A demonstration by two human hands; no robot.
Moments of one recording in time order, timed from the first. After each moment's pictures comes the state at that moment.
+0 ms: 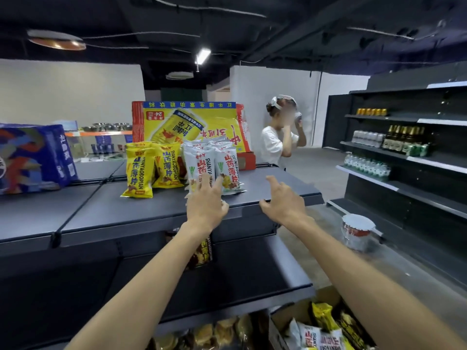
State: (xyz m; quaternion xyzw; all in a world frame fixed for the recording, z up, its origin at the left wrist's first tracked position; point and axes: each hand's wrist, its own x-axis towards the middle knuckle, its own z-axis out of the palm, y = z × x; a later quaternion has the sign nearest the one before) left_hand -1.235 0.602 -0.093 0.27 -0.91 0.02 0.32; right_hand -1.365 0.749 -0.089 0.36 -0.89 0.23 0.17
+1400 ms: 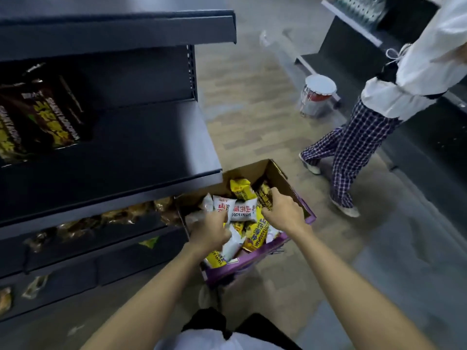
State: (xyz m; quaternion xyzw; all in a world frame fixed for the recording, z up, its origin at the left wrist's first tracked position) left_hand -1.401 0.827 -0.467 0.22 -0.94 -0.25 -0.08; right_hand -1.537 0.980 -0.416 0.23 -0.95 0.08 -0.18
